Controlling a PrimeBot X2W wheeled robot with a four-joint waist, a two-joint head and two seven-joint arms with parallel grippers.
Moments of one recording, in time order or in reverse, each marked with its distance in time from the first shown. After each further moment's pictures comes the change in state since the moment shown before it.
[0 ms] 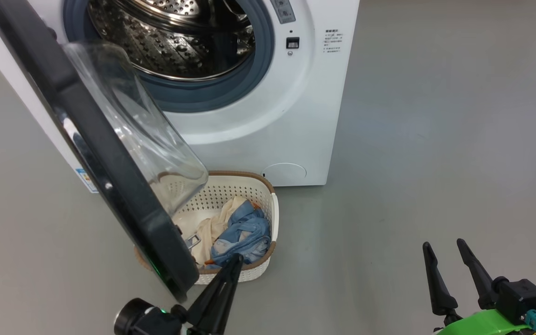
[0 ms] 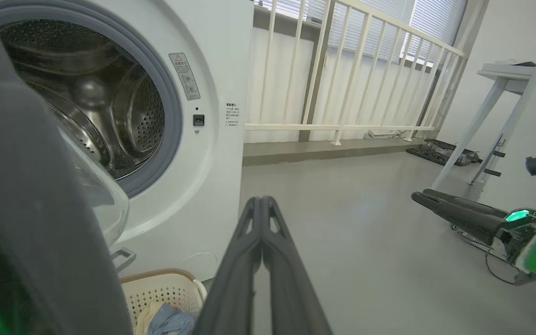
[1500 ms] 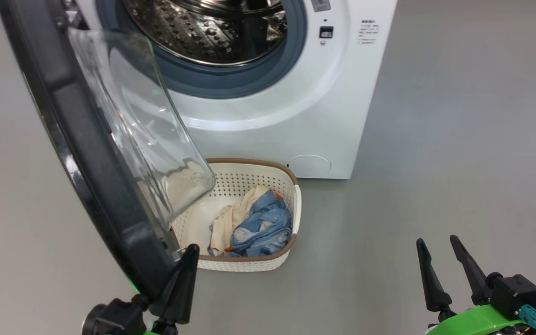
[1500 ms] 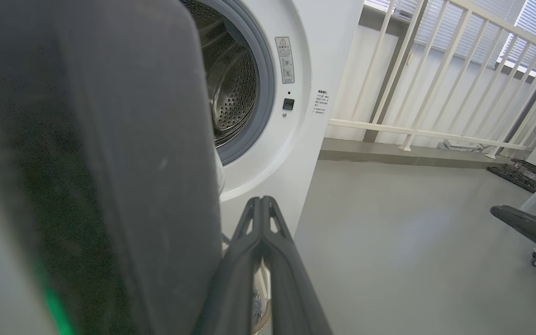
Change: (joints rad) left arm -0.003 -0.072 0.207 0.115 0.000 -0.010 0.000; right arm -0.021 -0.001 0.025 0.016 0.019 0.000 0.000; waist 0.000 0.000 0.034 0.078
